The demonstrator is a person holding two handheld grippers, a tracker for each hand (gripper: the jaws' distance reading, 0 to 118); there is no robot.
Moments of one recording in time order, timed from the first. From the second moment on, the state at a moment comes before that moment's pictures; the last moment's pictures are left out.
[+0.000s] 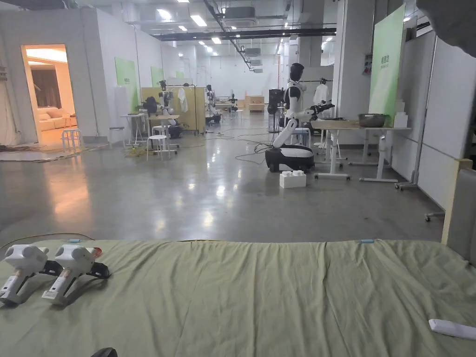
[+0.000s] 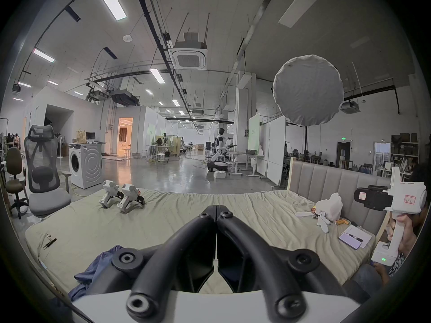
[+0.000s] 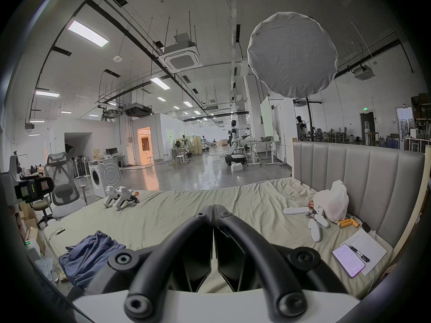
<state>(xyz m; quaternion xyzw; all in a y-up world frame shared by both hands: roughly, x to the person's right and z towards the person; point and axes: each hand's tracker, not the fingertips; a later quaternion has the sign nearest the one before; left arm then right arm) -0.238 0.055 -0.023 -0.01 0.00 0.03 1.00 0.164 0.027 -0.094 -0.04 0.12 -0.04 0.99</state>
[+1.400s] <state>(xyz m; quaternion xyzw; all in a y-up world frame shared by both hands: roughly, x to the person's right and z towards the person) -0.244 0.053 -0.022 -0.04 0.00 0.04 1.00 0.165 0.025 -0.088 -0.05 0.13 -0.04 0.99</state>
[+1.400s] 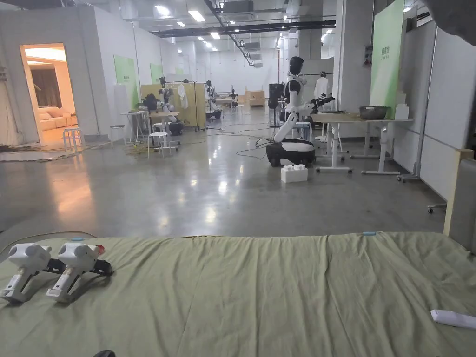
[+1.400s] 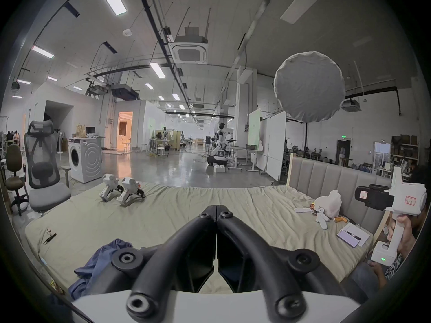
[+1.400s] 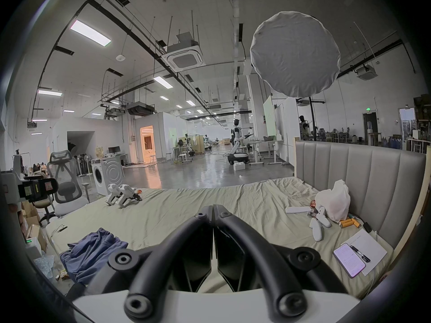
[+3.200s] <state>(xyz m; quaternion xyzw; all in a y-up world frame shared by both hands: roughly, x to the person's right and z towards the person) -0.381 -0.008 -0.231 -0.23 0.04 0.16 0.96 0.201 -0.067 -0.084 -0.22 0.12 -0.10 0.96</state>
